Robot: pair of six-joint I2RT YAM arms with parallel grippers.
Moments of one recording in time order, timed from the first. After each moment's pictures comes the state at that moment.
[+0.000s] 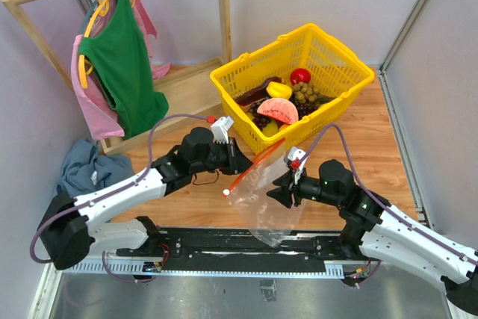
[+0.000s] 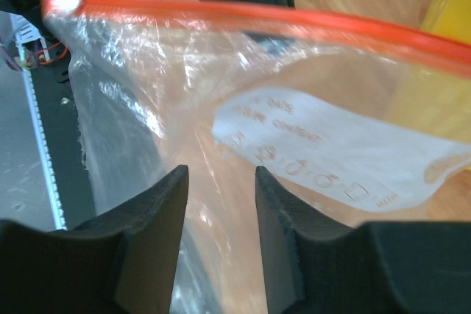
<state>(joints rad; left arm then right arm) -0.82 1.17 0.69 0.09 0.28 -0.81 0.92 0.62 0.47 -0.20 -0.26 0.09</state>
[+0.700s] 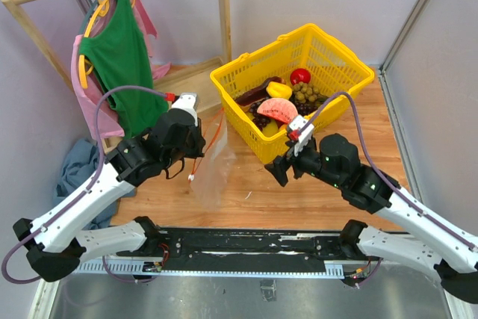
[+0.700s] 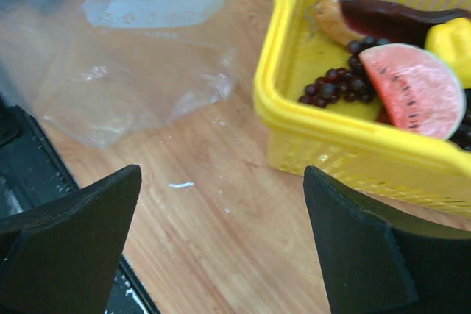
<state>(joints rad) -0.82 1.00 1.18 -0.81 -0.34 -0.52 0.92 0.76 0.84 -0.40 0.02 0.00</state>
